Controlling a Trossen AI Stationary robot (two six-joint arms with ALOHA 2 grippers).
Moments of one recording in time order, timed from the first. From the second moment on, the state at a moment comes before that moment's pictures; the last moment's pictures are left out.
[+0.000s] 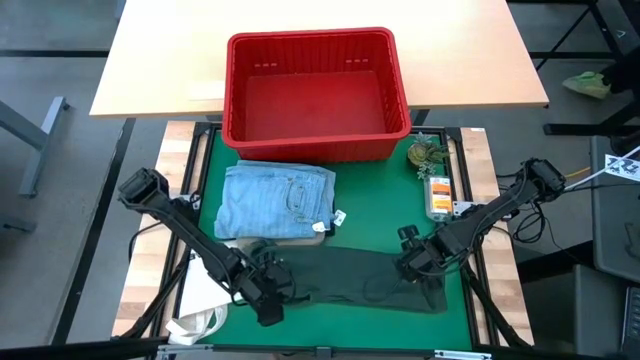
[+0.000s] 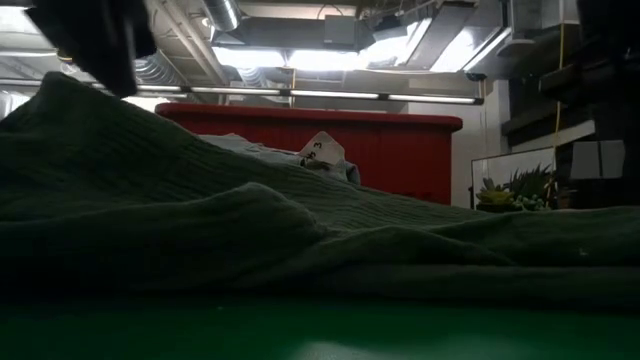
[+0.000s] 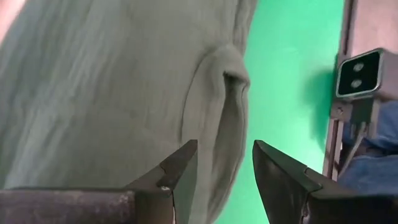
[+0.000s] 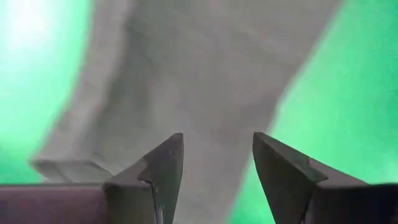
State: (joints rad) left arm -0.65 1.71 1.20 -0.58 -0.28 -0.90; right arm 0.47 1.38 0.93 -0.93 -0.01 0.23
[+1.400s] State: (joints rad) left arm -0.63 1.60 1.20 -0.71 0.02 -1.02; right arm 0.46 1.38 0.77 -0.98 -0.12 0.36
